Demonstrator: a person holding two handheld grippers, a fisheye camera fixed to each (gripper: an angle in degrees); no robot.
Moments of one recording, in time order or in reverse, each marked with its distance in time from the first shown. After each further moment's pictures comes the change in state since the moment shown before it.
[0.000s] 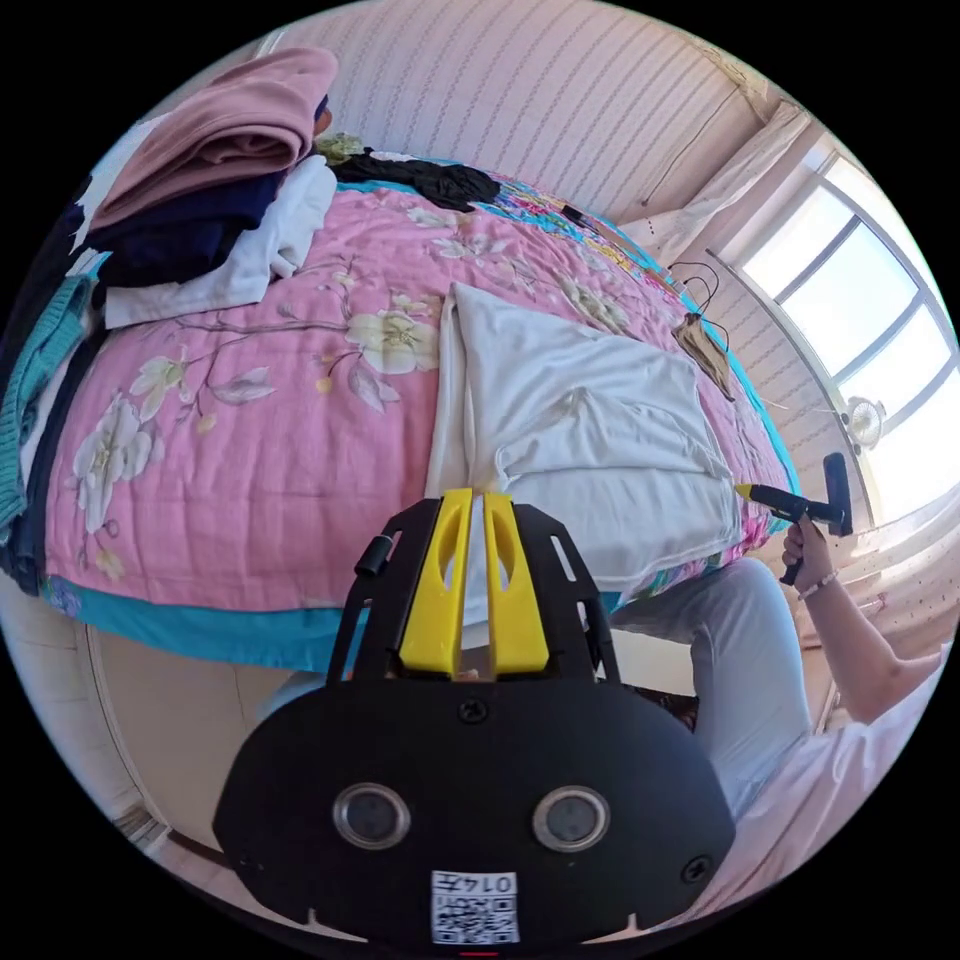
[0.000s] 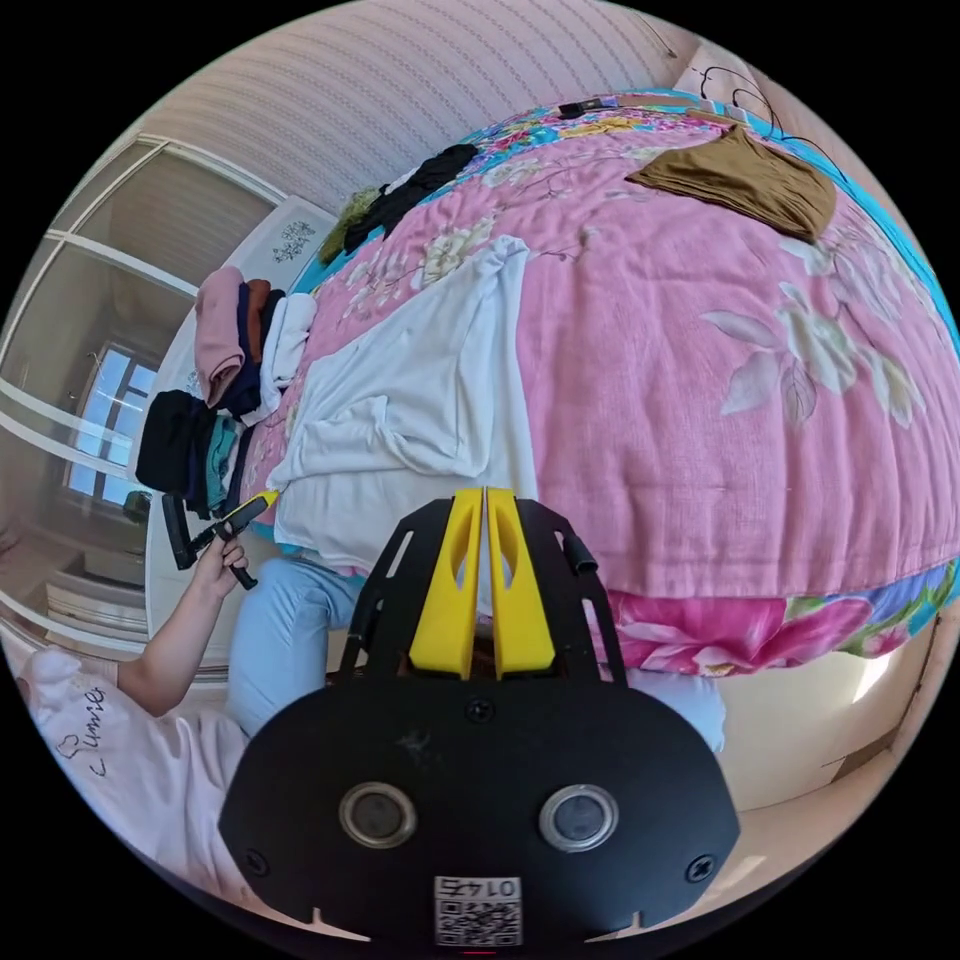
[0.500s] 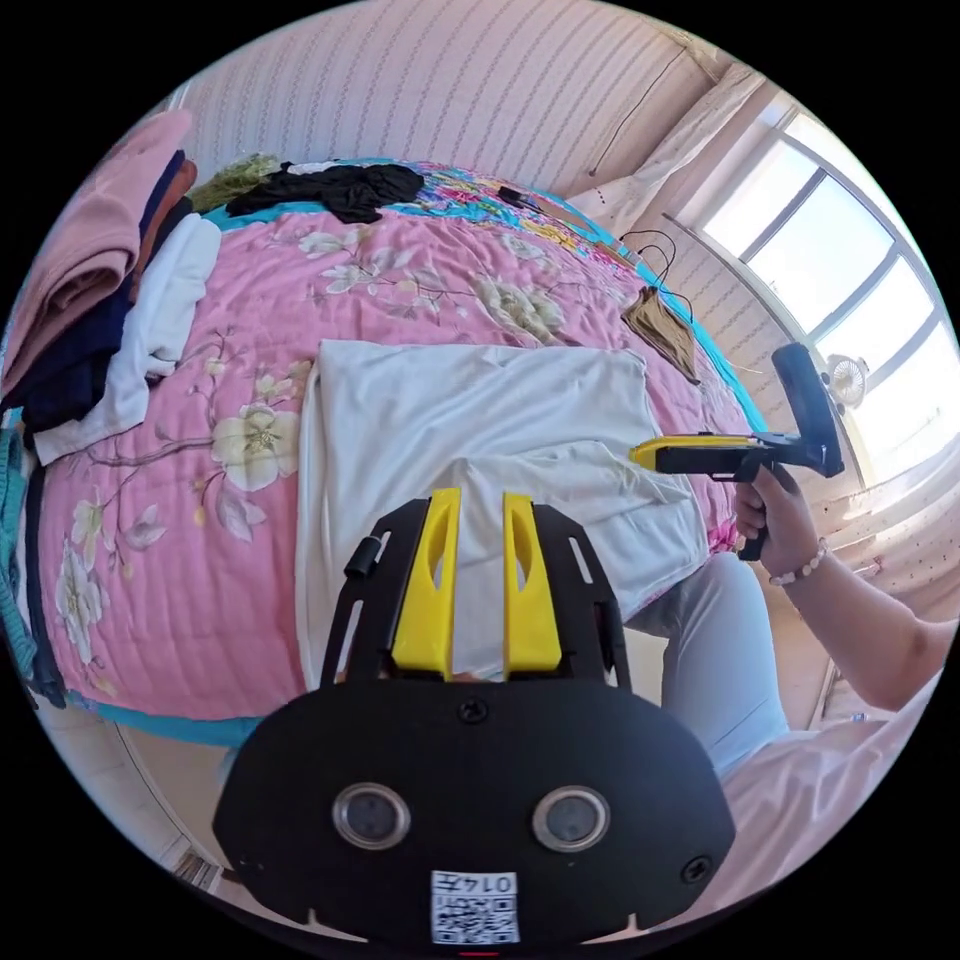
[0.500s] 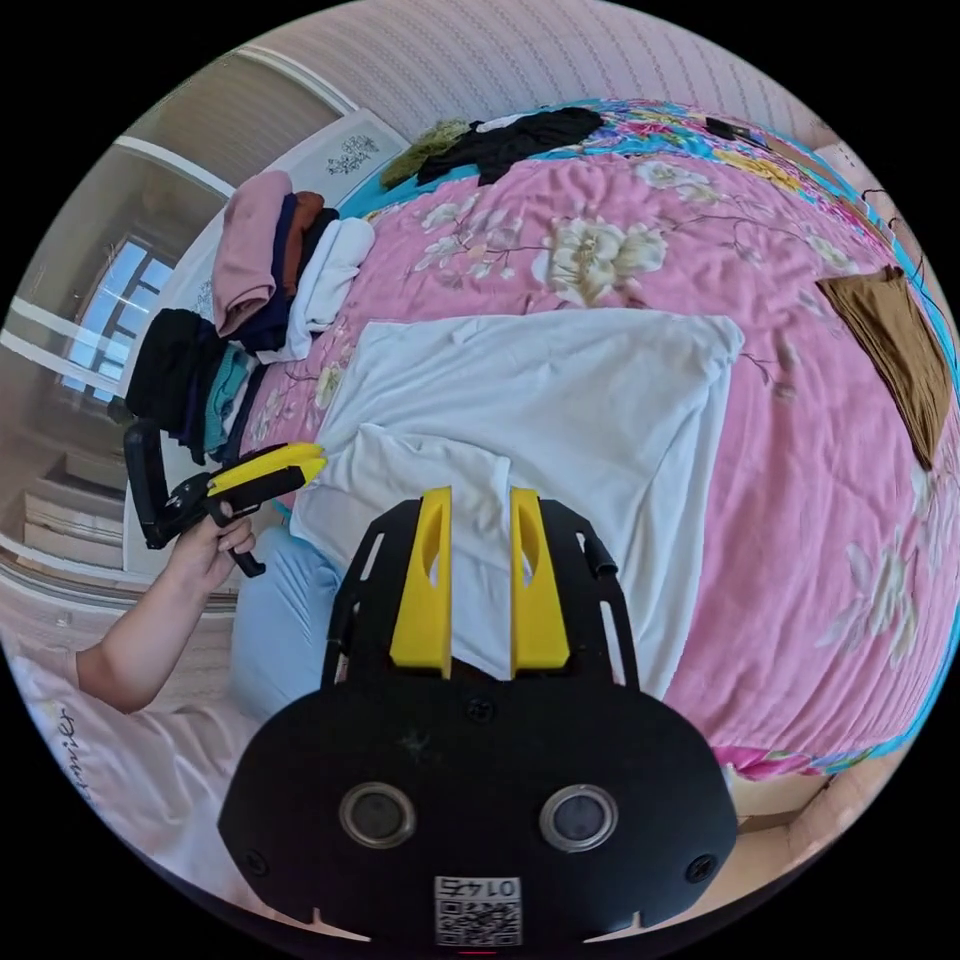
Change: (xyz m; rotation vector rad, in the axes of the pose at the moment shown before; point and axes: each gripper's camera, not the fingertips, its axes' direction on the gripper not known) left arm 0.086 -0.065 0.069 -0.090 0.043 0.164; right arm -0.093 -0.048 0.076 -0.180 0.055 -0.237
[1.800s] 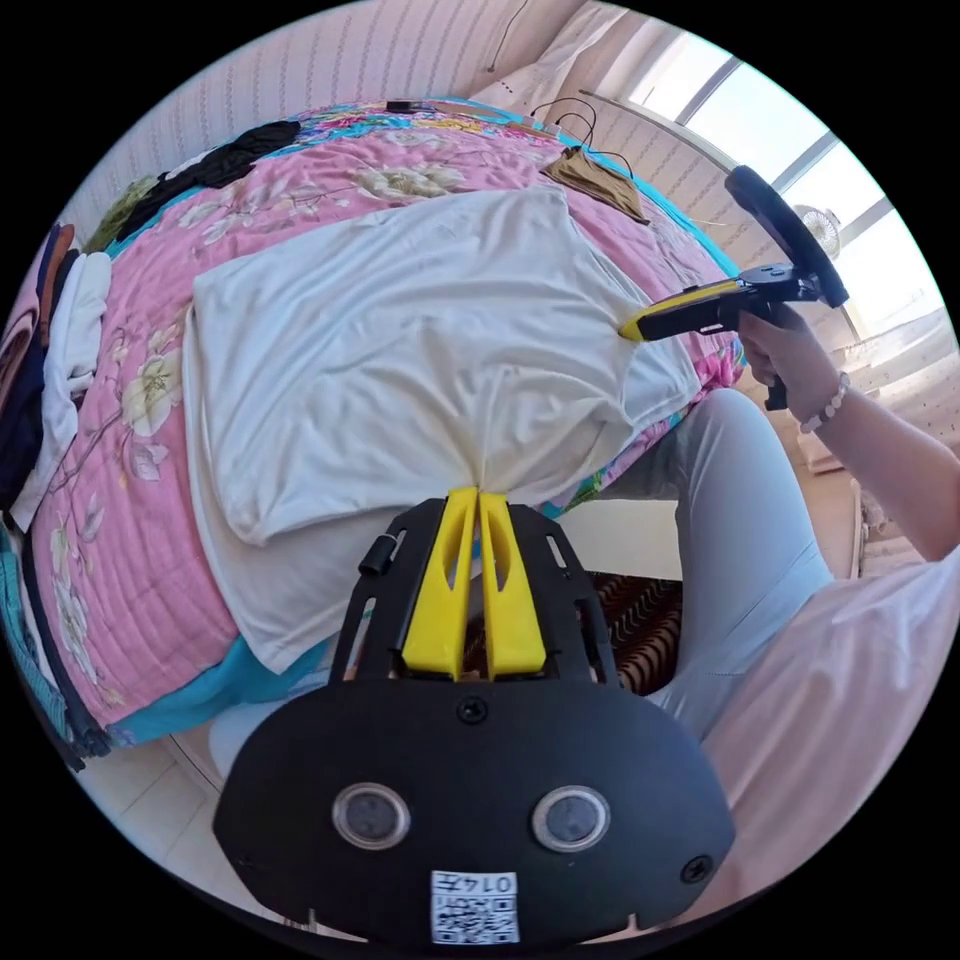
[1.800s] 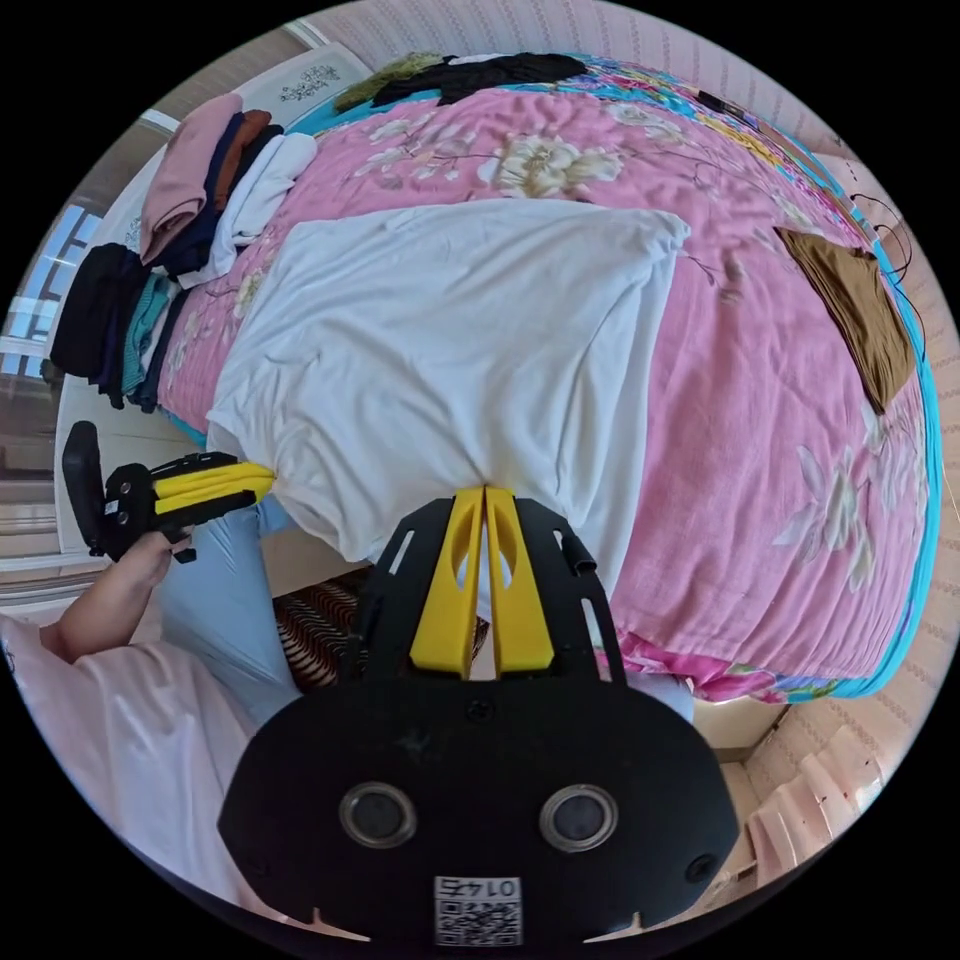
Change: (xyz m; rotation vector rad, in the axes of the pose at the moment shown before) left arm 0.068 0.125 0.107 -0.257 -0.023 0.256; right arm -0.060 0.043 0.093 -0.177 0.220 0.015
